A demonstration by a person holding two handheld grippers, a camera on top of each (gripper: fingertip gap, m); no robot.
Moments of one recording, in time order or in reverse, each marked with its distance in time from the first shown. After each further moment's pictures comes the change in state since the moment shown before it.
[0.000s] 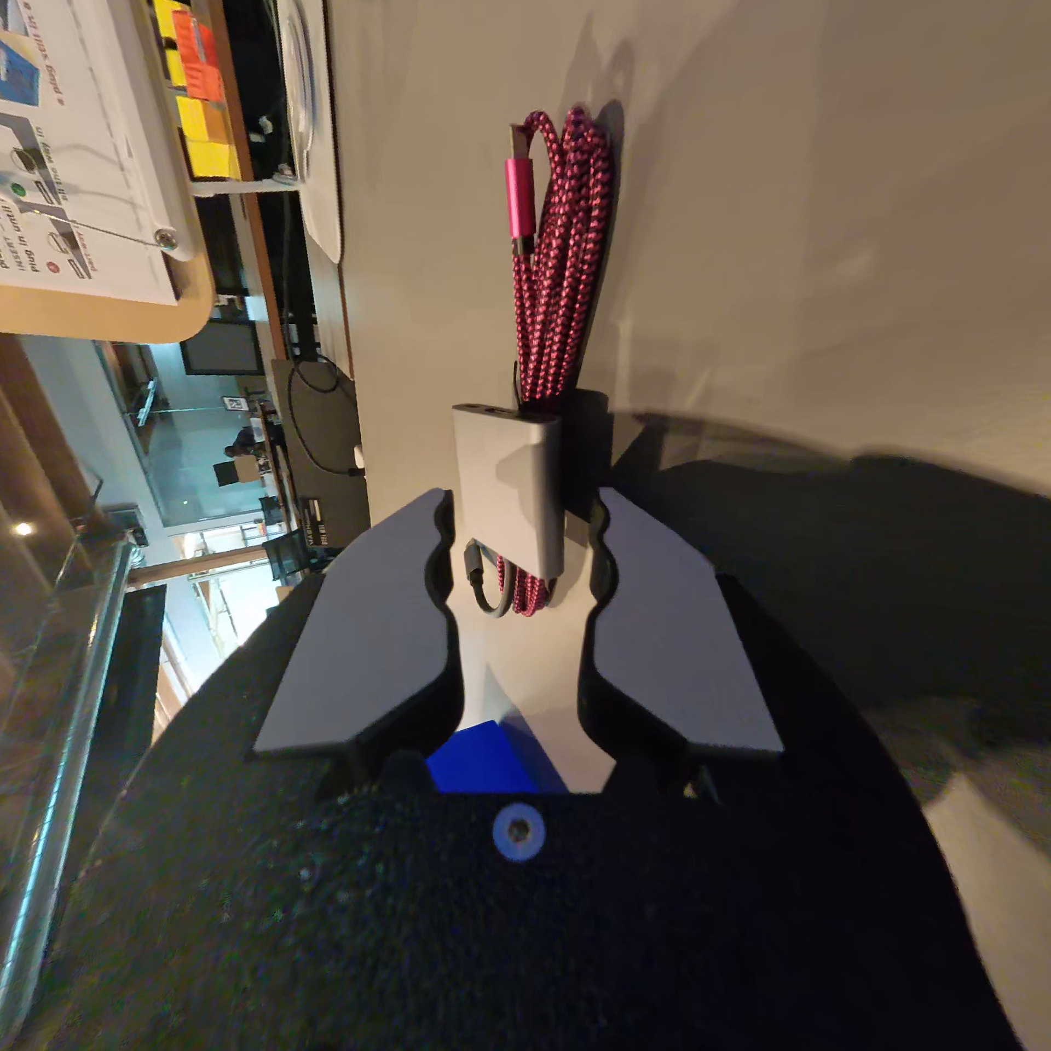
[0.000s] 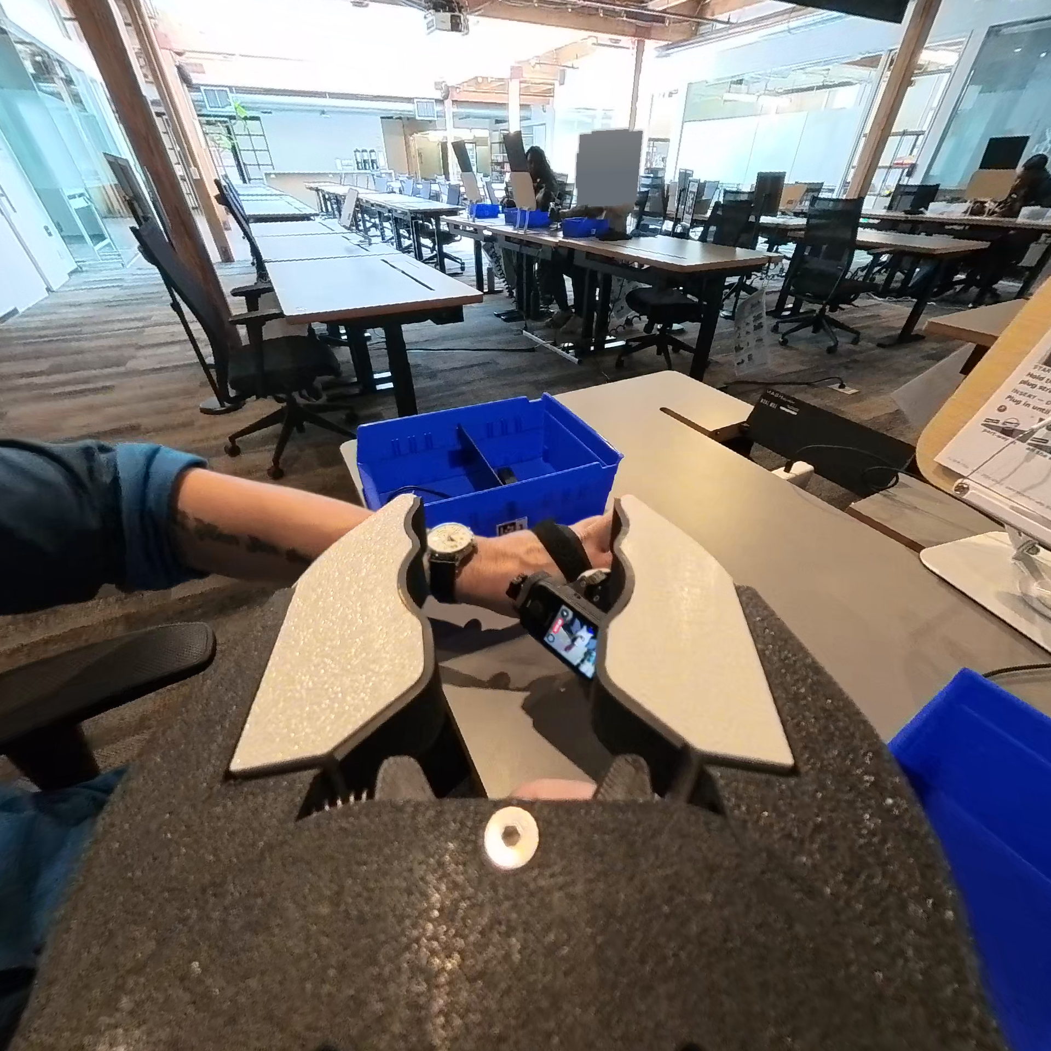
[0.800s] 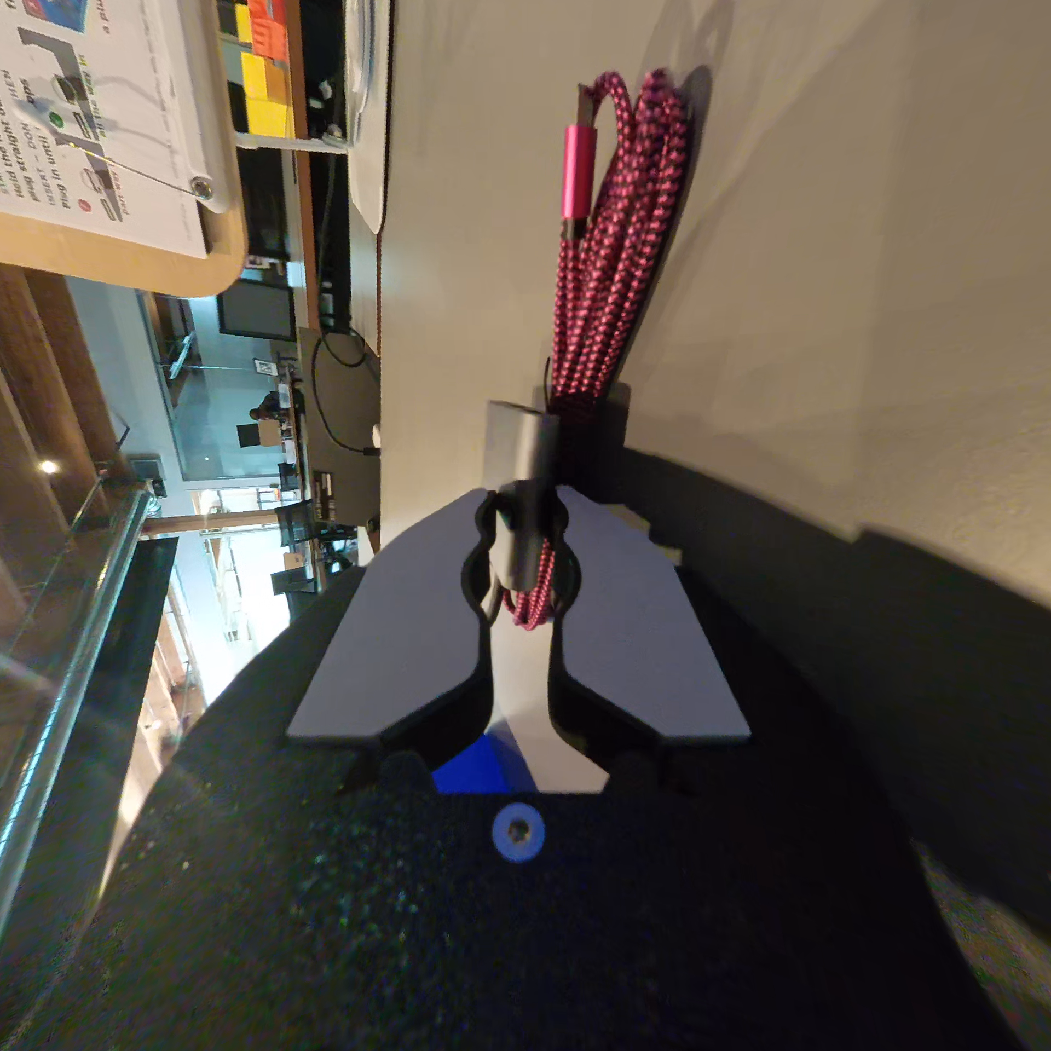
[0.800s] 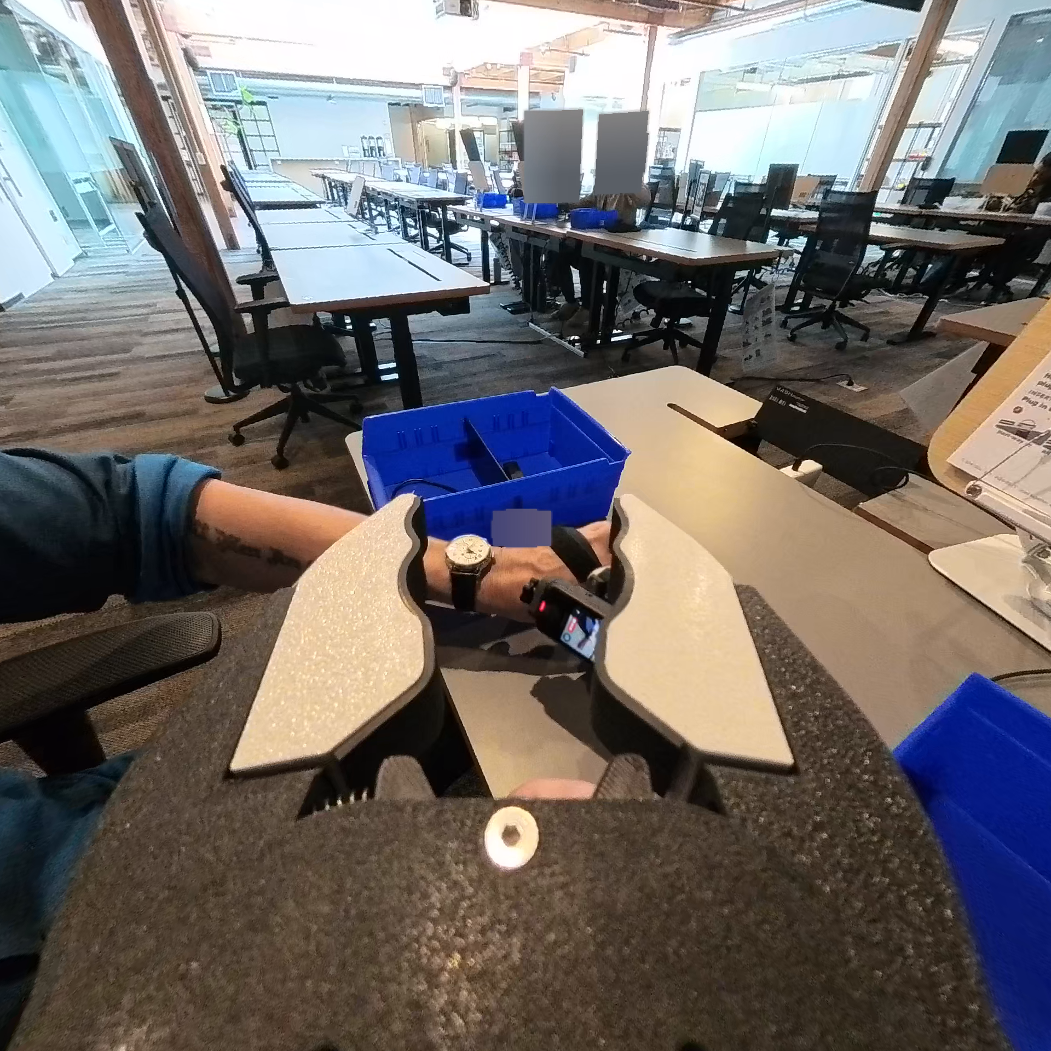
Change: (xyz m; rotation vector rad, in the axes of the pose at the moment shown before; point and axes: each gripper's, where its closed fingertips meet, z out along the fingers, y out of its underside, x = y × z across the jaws) left arm -0.008 0.006 0.013 -0.006 -0.076 -0.091; right arm -0.005 0.002 0.002 -0.015 -0.013 -0.010
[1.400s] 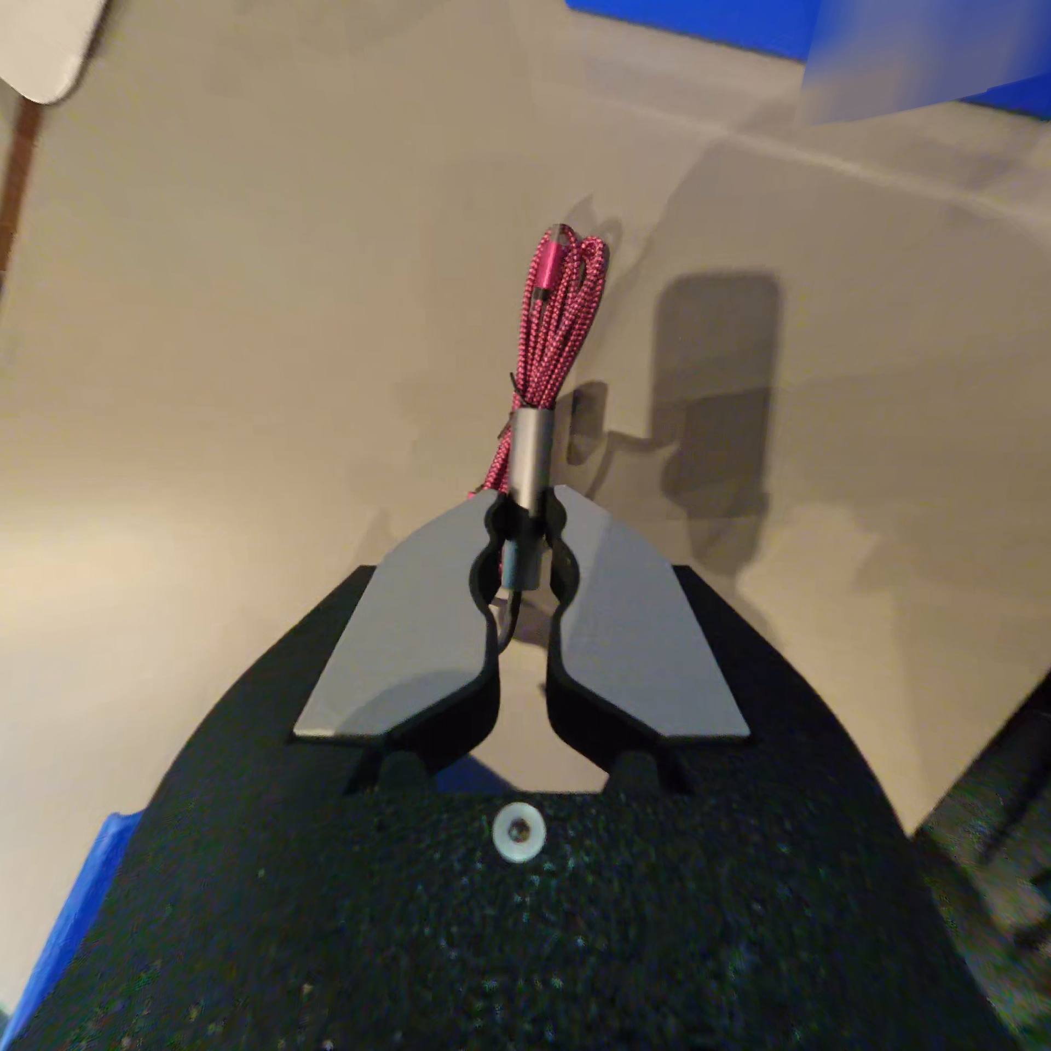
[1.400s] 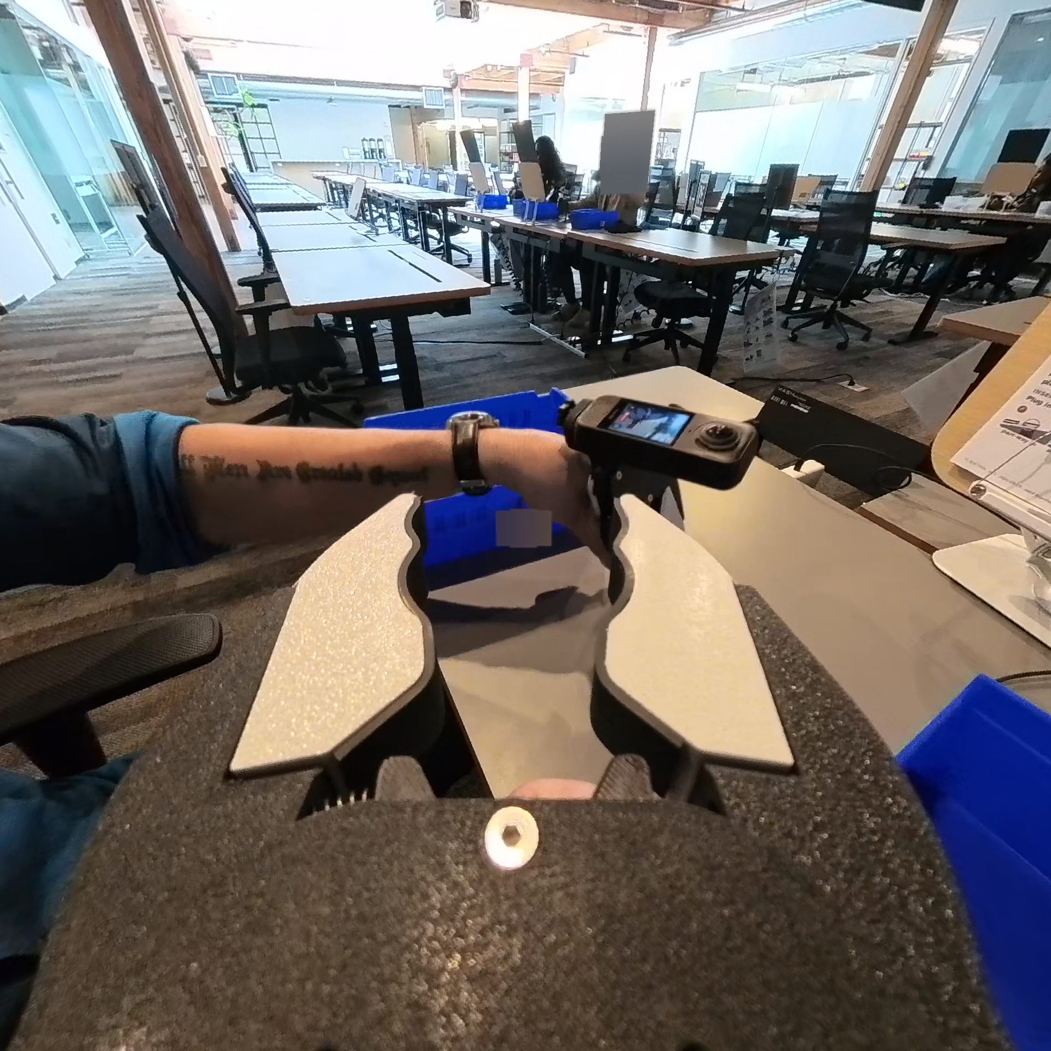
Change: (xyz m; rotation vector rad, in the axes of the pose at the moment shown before) left arm -0.022 -0.011 -0.057 0.040 0.746 -0.433; right arm 0.000 0.001 0.002 0.002 -0.001 0.004
